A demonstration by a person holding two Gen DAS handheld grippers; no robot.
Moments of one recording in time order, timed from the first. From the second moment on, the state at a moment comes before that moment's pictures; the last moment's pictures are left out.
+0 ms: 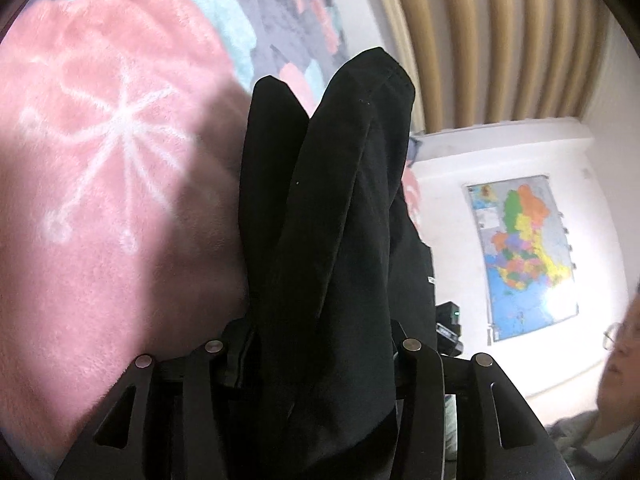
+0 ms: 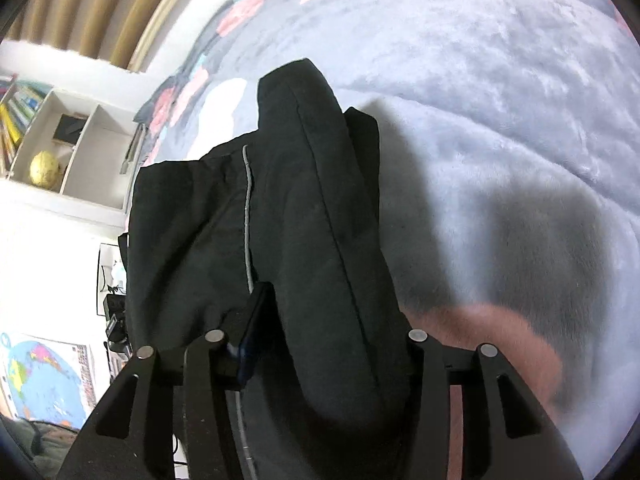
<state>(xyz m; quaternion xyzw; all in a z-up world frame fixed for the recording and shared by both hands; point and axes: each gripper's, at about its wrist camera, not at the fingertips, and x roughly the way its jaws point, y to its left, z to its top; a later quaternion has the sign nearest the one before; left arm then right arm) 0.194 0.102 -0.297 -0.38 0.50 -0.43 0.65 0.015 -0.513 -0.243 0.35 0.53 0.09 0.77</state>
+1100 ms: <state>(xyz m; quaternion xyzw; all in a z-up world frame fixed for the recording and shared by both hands) 0.113 0.021 -0.205 -0.08 0.45 -0.19 0.87 0.002 -0.340 -0.205 0.11 0.49 0.01 0.87</state>
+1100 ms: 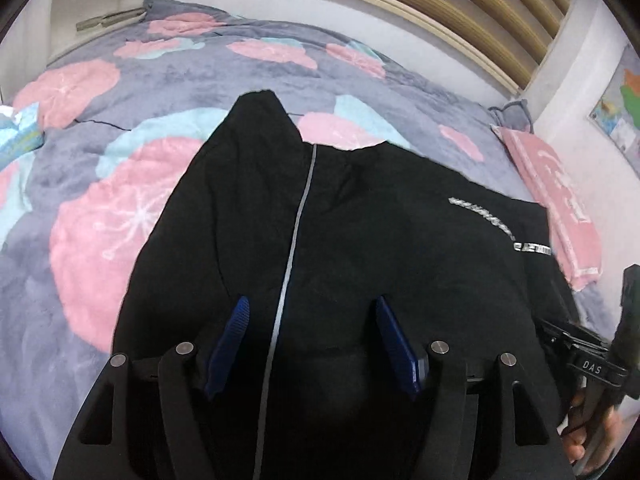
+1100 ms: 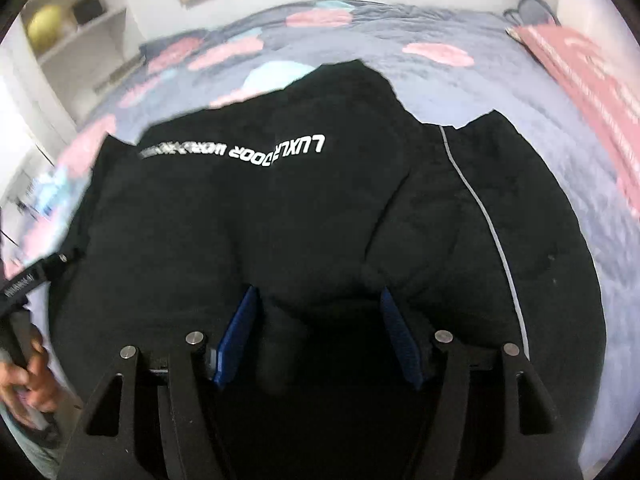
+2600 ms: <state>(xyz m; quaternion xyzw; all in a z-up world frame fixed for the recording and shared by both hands) -0.084 0.041 0.003 0.04 0.19 0.04 0.98 -0.177 -0.318 0.018 0.07 0.25 -0.10 0.96</state>
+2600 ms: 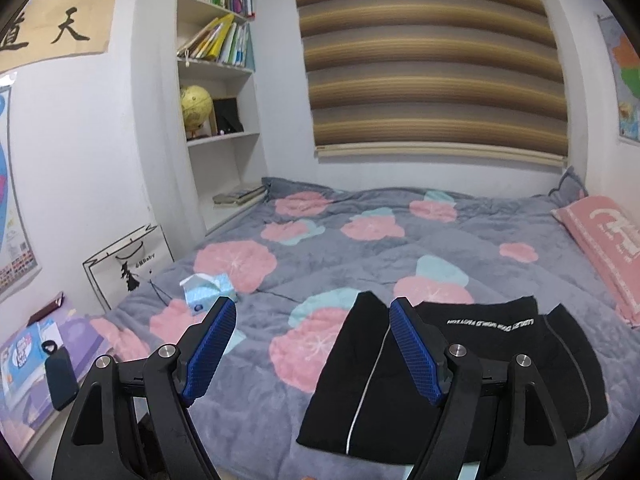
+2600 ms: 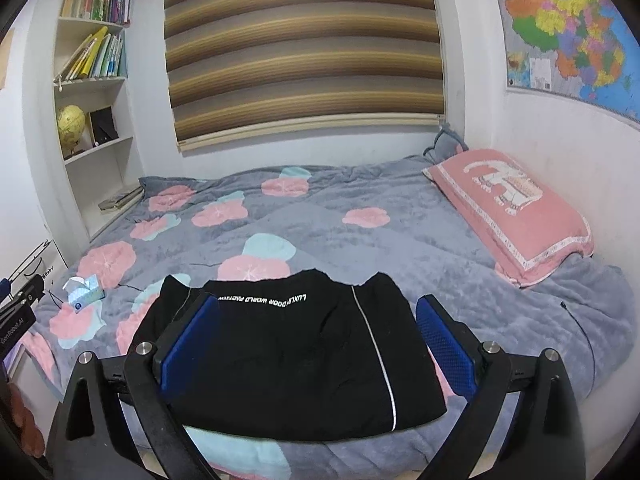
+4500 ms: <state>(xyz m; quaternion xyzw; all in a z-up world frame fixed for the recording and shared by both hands) -0.030 -0.010 -0.052 0.09 0.26 0.01 0.96 -0.117 -0.338 -0.044 0.09 0.34 -0.09 0.93</state>
